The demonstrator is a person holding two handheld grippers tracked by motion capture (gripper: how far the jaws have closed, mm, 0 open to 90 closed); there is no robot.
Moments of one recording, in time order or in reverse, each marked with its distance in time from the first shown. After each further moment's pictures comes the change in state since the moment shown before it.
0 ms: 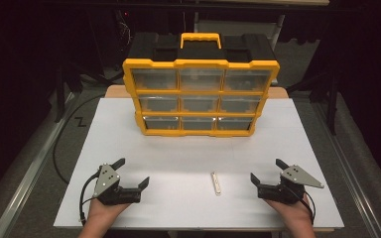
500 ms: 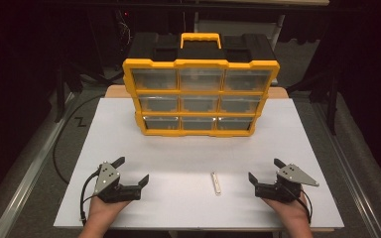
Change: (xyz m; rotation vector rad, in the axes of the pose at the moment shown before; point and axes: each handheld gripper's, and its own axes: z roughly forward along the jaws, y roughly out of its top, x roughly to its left) left arm 0.005 -0.002 0.005 0.006 0.015 -0.021; right arm 0.002 -0.001 0.007 0.020 -0.019 -0.013
